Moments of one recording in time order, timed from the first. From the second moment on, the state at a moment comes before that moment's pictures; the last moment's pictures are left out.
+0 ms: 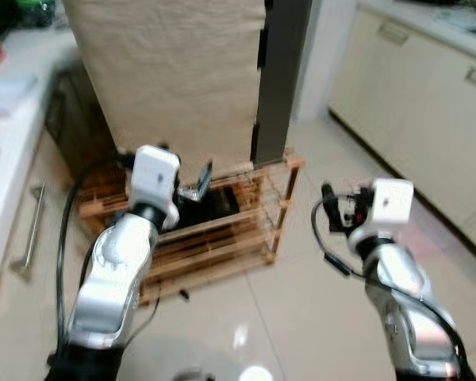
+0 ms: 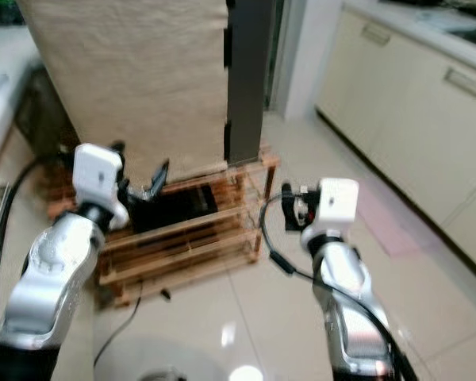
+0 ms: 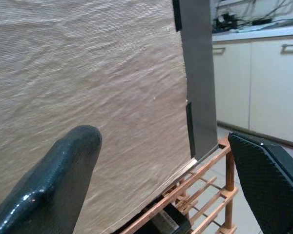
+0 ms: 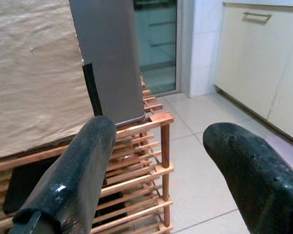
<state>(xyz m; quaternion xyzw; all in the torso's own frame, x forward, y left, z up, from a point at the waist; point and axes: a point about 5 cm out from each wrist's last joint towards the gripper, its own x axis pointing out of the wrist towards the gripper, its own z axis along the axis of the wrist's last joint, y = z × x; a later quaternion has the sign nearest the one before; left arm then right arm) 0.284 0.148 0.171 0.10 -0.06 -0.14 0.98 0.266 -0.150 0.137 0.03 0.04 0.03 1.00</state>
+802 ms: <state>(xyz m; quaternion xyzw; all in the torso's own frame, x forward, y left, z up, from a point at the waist) 0.278 0.141 0.169 0.06 -0.07 -0.14 0.99 0.265 -0.152 0.148 0.00 0.03 0.06 1.00</state>
